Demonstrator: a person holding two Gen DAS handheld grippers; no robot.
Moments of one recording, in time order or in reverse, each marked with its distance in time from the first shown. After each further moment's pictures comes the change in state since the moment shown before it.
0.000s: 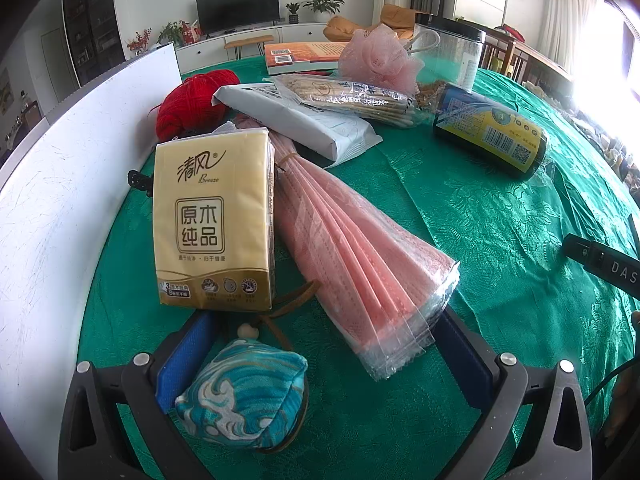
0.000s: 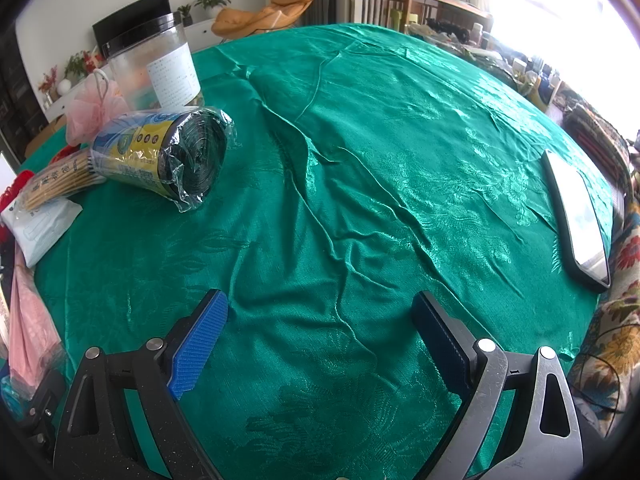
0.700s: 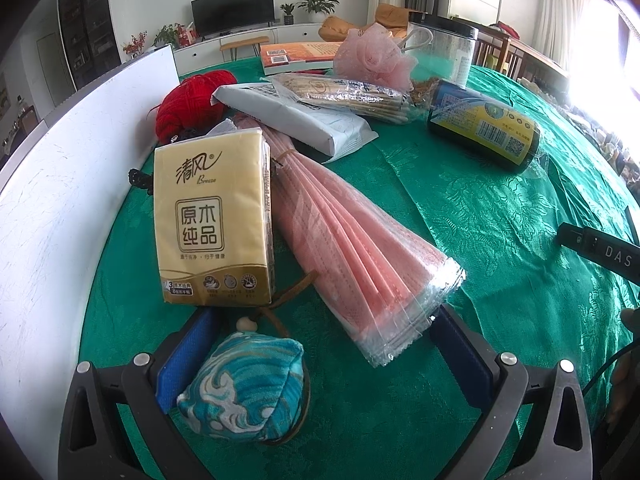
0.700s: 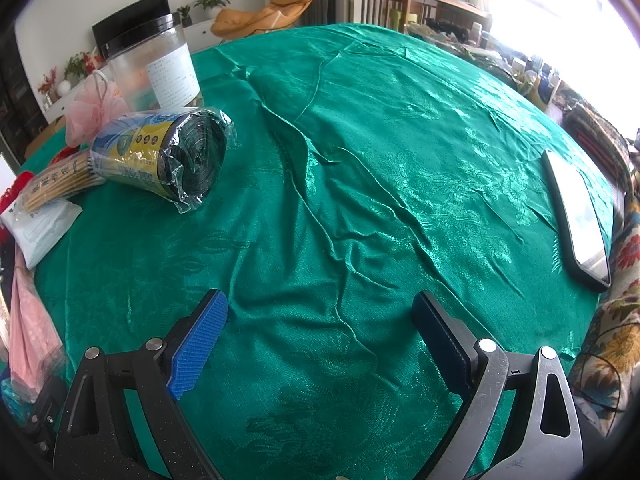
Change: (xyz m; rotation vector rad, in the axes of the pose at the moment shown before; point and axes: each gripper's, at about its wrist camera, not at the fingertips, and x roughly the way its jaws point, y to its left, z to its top) left arm -0.004 0.000 -0.005 0.023 -0.003 -0.011; right arm 0.001 0.001 0.000 0.003 -0.004 -0.001
